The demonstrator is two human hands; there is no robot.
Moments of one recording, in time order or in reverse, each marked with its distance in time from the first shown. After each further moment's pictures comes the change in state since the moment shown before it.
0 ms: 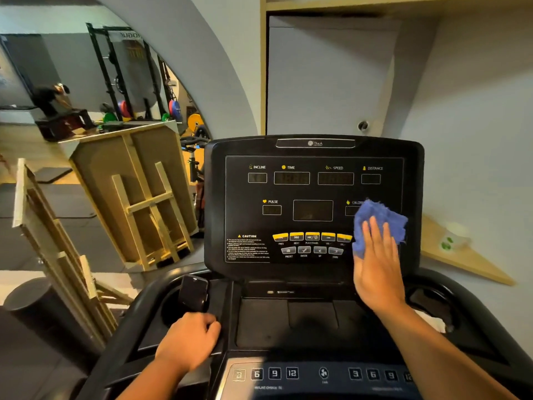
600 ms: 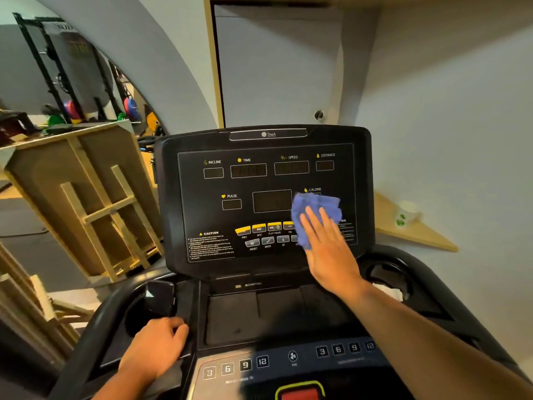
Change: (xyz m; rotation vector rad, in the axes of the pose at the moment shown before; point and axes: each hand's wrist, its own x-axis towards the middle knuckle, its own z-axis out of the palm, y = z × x) left_hand -0.004 0.009 -0.006 0.012 -0.030 -0.021; right_hand -0.001 -0.005 -0.001 -0.138 -0.019 -0.313
